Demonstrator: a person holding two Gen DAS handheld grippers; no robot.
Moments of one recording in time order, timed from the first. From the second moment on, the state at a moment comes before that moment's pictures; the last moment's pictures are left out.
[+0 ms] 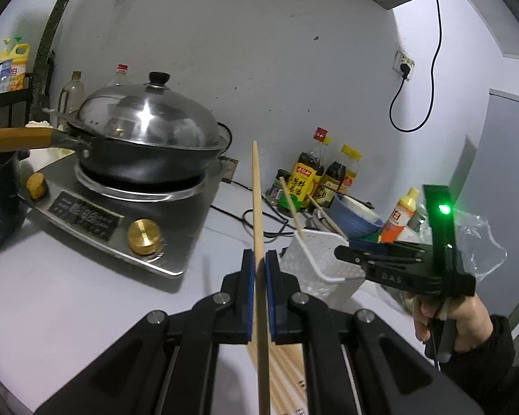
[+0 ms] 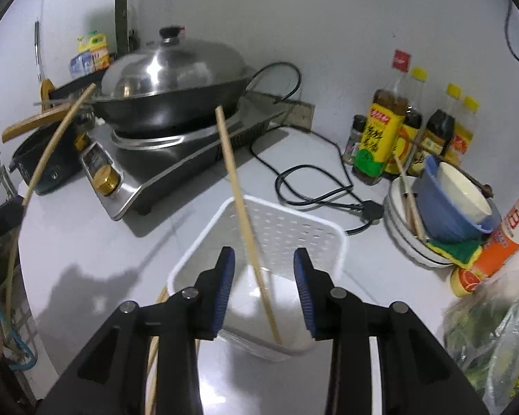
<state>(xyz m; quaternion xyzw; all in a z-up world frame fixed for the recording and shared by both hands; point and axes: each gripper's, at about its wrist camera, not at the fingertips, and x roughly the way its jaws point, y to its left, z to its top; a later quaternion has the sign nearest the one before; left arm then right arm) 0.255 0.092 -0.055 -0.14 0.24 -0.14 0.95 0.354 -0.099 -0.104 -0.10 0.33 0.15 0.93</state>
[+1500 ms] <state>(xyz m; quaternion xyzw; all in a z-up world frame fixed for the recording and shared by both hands) 0.385 -0.033 -0.088 -0.25 0.24 -0.02 0.94 0.351 -0.240 -0.093 0.04 0.25 0.22 0.94</state>
